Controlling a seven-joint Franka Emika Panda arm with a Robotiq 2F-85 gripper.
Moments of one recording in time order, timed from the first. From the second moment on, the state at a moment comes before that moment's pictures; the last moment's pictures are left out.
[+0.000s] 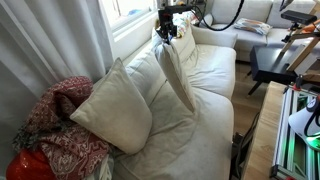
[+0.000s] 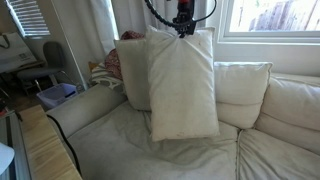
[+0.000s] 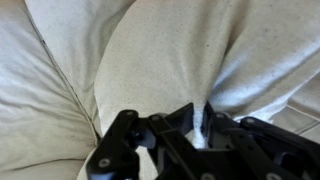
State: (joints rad) arm -0.07 0.71 -0.02 -1.24 0.09 1.78 0.10
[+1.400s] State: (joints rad) arm -0.04 0.64 -0.01 -1.53 -0.22 2.00 -0.53
